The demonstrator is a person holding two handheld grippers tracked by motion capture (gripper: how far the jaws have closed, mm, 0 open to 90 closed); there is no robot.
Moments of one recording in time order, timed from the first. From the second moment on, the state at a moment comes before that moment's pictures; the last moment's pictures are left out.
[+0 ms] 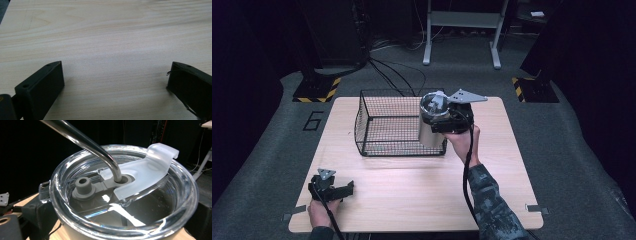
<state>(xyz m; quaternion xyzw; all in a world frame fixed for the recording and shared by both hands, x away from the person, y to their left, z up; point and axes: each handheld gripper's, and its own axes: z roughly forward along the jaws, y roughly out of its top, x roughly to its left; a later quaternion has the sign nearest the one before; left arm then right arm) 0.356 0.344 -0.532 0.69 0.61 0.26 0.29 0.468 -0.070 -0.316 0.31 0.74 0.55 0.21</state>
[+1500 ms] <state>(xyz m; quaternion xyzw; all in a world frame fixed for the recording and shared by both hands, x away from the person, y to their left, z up) 0.356 0.345 -0.532 0.69 0.61 0.26 0.29 0.529 -0.041 -0.341 0.34 0.73 0.54 0.24</state>
